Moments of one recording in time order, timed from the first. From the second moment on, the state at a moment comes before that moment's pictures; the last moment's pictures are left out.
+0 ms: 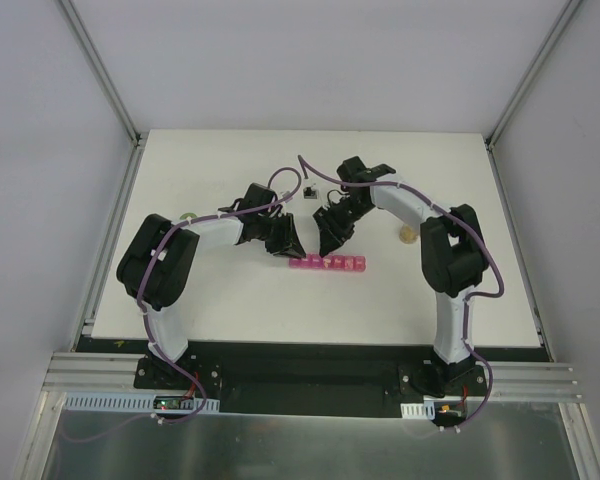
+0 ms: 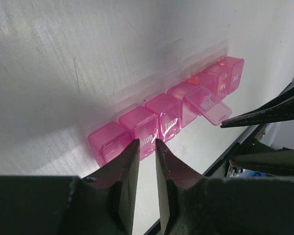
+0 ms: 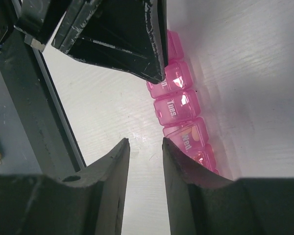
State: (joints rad) left arm -0.48 1.84 1.05 -0.16 0.55 -0.63; right arm 0.50 2.03 1.60 -0.97 -0.76 -0.46
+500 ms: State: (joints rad) left arm -0.48 1.84 1.05 -0.16 0.55 -0.63; right arm 0.50 2.06 1.60 -0.97 -0.74 -0.43
